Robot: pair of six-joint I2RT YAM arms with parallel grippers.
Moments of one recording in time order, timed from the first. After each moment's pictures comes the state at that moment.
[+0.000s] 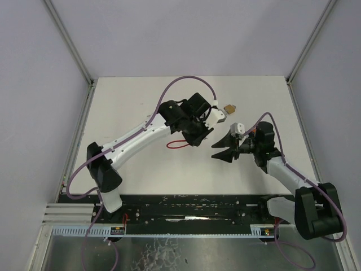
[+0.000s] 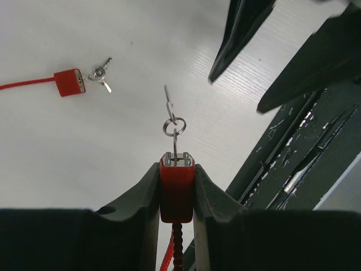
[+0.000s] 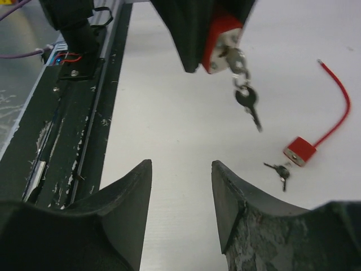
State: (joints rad) left arm -0.86 1.78 1.78 -1.06 0.17 0.13; right arm 0.15 1.15 0.49 0.27 -1.34 -0.34
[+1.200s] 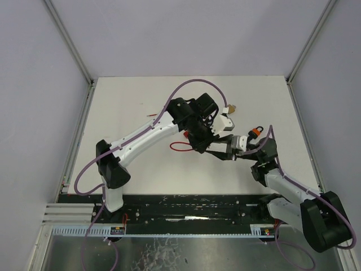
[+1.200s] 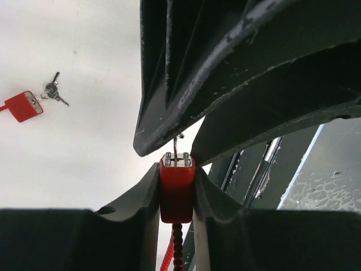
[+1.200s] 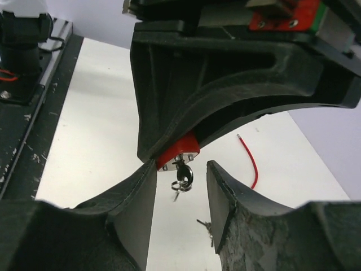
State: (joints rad) left arm -0.91 1.88 1.99 -1.25 0.31 0.26; right arm 0.36 1.06 0.31 0.99 -1.06 -0.15
